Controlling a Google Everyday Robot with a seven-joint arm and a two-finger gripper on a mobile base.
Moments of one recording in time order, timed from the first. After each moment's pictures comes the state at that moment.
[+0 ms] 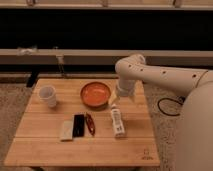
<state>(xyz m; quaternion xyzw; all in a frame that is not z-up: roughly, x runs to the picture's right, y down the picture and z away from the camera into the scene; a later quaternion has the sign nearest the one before) 0.090 0.074 0.782 -0.29 0.18 0.60 0.72</state>
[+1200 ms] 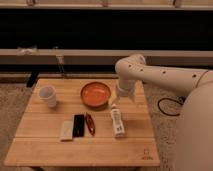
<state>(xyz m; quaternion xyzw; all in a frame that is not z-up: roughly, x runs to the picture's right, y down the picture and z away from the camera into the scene) 0.091 0.078 0.781 -0.28 0.19 0.60 0.72</state>
